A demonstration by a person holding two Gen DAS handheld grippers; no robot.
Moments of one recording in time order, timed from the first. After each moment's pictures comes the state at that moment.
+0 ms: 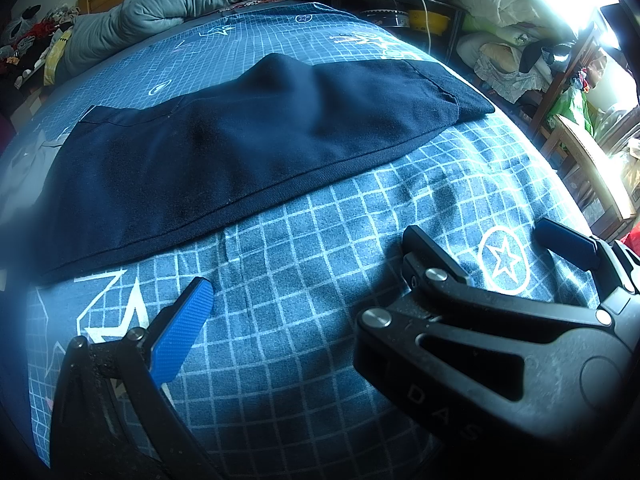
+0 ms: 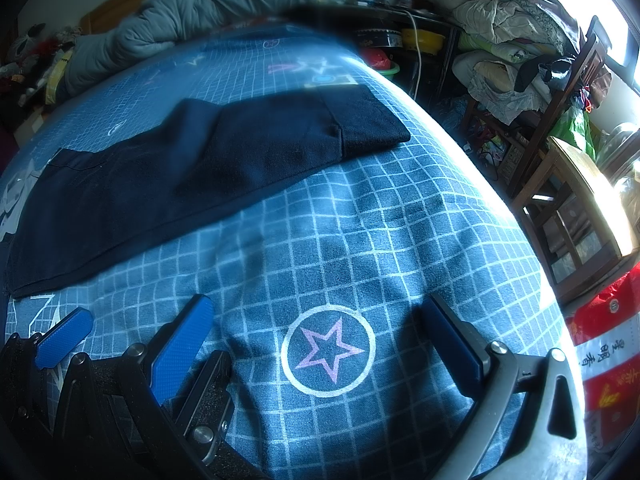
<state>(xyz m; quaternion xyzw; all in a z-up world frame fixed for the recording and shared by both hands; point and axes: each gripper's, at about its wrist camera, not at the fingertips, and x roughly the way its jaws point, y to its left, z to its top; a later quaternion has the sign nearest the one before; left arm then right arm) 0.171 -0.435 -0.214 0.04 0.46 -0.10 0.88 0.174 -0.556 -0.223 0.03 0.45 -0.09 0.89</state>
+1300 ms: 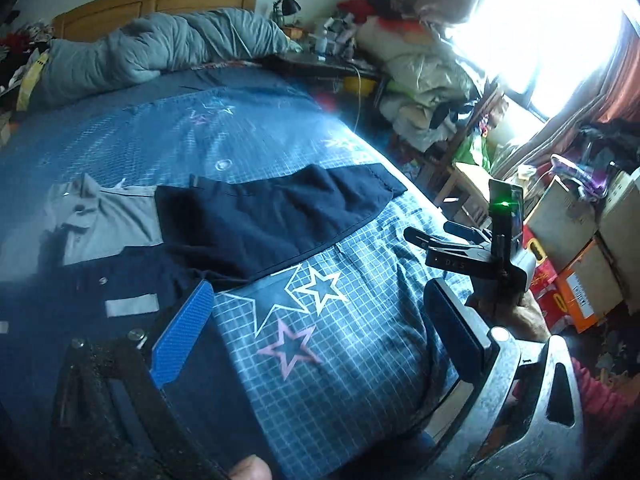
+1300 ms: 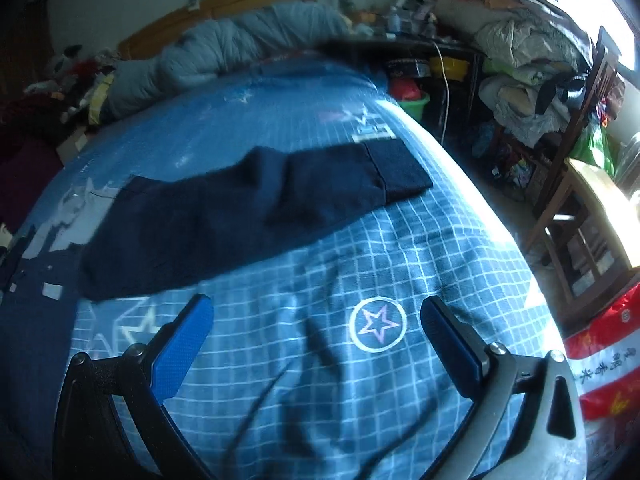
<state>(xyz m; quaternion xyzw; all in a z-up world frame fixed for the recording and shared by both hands) 0.054 -0.192 -0.024 -0.03 0.38 -0.27 0.88 0.121 -0.522 -0.148 0.06 0.38 -0.02 0.92</state>
